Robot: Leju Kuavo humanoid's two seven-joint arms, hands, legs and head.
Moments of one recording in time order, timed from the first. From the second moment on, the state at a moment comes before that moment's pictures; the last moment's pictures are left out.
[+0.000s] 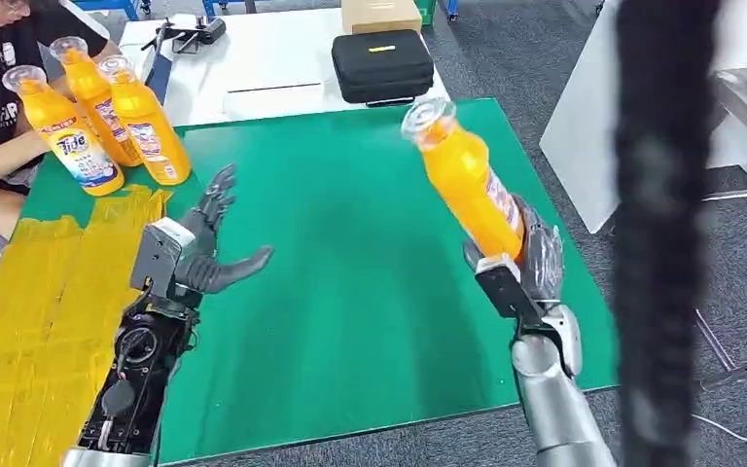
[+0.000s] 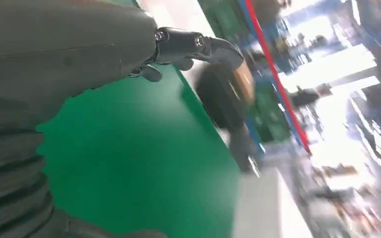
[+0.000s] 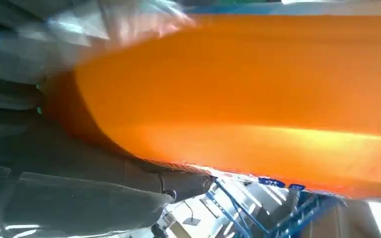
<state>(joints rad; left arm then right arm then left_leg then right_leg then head) -0.36 -0.10 -0.21 -1.35 -0.25 -0.13 -0.33 -0.23 0.03 0.00 -1.30 0.59 -0.48 -0.47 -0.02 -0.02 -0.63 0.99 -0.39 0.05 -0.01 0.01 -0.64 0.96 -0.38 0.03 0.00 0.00</state>
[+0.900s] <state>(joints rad) -0.39 -0.07 -0.36 -1.40 -0.04 -0.30 -0.27 -0.43 0.15 0.27 -1.03 0.53 -0.46 -0.55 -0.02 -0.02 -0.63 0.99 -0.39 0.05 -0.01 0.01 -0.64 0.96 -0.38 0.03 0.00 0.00</state>
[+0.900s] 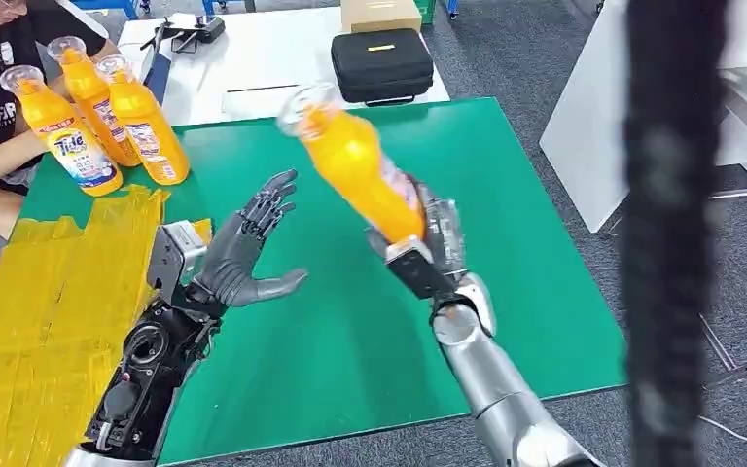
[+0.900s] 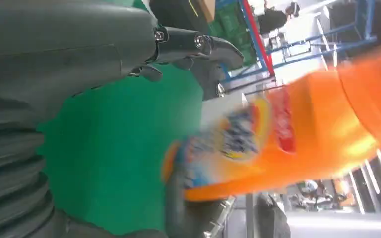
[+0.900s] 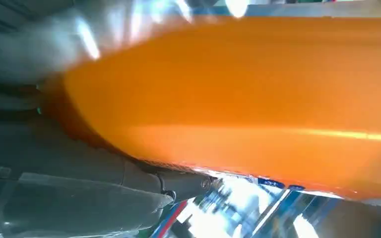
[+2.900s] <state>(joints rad) -0.37 -0.08 -0.33 -1.34 0.26 -0.27 -0.34 -0.41 0.18 0.54 -0.95 0.39 -0.29 -0.63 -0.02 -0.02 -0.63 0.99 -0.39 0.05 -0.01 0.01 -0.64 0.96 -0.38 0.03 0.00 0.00</state>
